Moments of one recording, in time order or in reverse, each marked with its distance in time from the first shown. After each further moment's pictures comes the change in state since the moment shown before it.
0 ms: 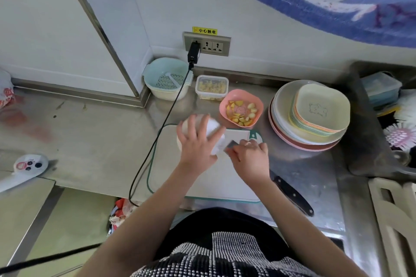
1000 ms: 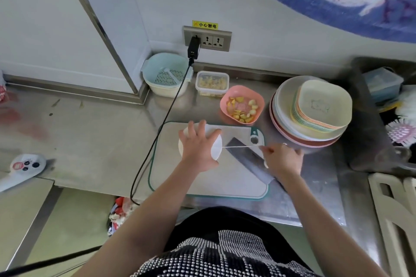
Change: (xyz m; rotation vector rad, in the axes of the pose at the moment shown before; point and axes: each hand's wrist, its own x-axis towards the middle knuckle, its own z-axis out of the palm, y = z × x) left_hand 0.004 -0.002 0.008 -0.053 -0.438 -0.043; right_hand -0.001 0.067 -0.008 -0.031 -0.306 0.445
